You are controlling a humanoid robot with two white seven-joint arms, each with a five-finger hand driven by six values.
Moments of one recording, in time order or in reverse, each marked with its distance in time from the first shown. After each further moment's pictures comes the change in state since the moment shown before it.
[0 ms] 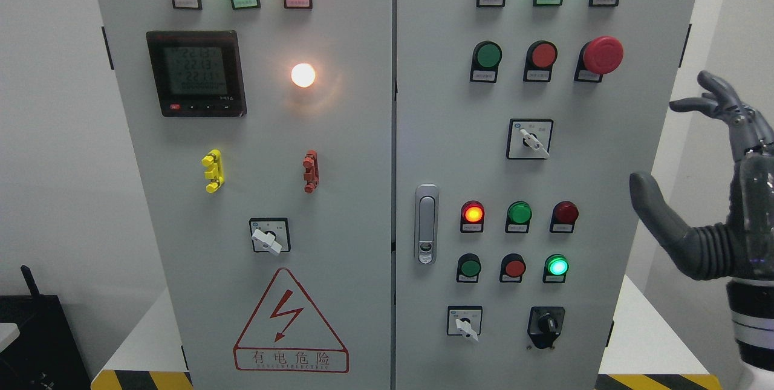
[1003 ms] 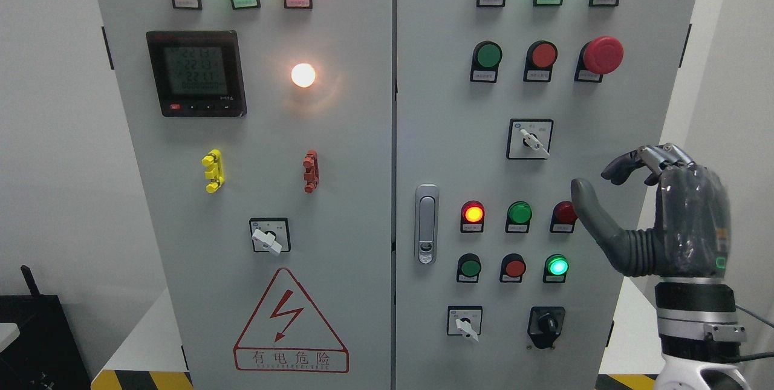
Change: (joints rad) left arm 0.000 0.000 0.000 0.000 0.000 0.000 0.000; right arm -0.043 0.179 0.066 0.093 0.232 0.154 -0.006
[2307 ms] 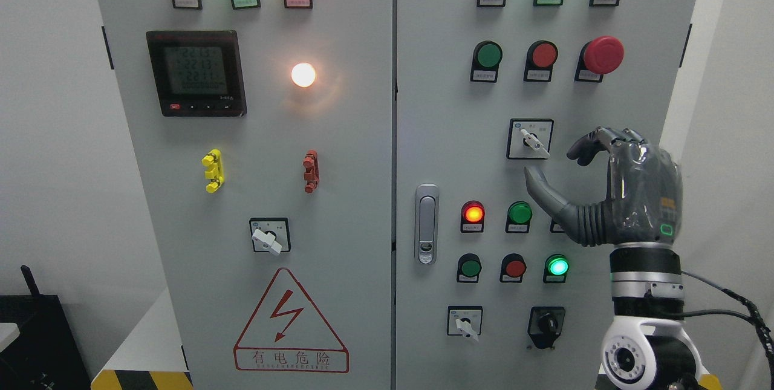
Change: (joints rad) left arm 0.000 0.000 0.000 0.000 0.000 0.000 0.000; right arm -0.101 0.044 0.056 0.103 0.141 0.100 0.007
